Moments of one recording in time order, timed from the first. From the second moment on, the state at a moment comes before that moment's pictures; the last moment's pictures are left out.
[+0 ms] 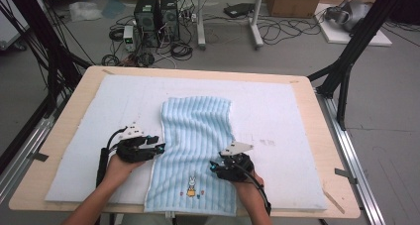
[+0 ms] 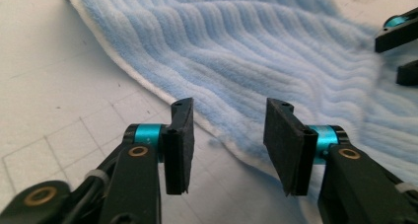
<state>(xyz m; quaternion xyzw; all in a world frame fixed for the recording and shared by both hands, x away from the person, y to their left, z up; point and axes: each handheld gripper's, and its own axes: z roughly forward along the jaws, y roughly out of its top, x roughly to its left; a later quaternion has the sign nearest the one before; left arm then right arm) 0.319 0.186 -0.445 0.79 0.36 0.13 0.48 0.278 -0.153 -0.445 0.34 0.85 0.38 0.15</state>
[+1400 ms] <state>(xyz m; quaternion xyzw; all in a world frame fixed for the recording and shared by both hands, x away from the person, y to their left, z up) 0.309 0.207 -0.437 0.78 0.37 0.10 0.49 0.285 -0.154 -0.435 0.34 0.83 0.41 0.14</state>
